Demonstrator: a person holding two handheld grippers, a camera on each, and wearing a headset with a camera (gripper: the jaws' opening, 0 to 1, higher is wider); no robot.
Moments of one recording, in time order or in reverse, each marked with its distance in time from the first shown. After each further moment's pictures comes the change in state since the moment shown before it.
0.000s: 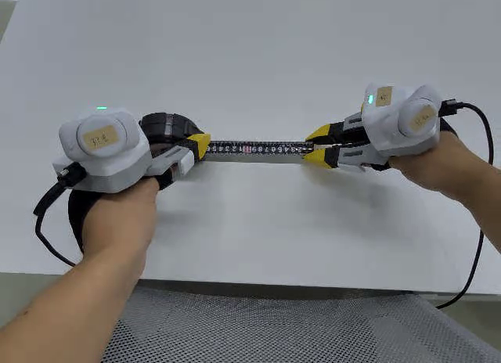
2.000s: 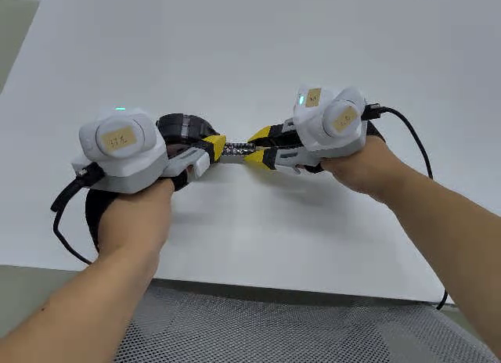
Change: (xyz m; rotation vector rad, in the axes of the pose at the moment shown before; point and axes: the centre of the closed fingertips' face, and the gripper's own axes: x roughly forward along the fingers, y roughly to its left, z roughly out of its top) left arm 0.000 0.000 0.000 -0.007 -0.009 -0.007; right arm 0.082 0.021 0.074 0.009 -0.108 0.063
